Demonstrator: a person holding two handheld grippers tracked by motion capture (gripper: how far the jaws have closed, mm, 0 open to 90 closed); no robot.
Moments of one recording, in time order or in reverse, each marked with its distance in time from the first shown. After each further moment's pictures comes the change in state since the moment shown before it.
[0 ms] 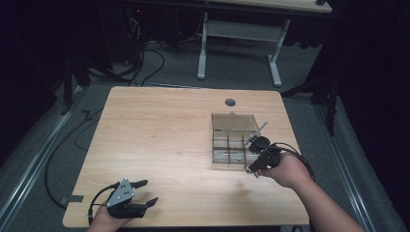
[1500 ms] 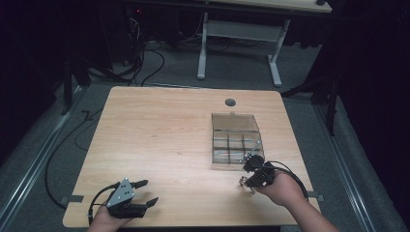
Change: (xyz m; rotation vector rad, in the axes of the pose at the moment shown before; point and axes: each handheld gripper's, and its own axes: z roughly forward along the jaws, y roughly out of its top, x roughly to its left) left arm 0.000 0.000 0.000 0.005 -0.001 0.002; right arm 0.024 -0.026 0.047 0.013 -0.025 -0.026
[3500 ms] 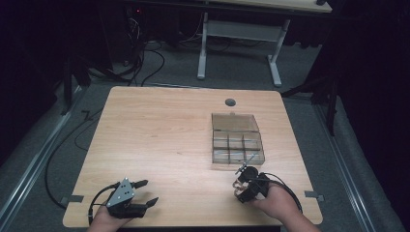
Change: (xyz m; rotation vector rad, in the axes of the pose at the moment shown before) left arm 0.000 0.000 0.000 0.000 -0.001 0.000; right arm 0.022 -0.012 0.036 0.005 -0.038 0.030
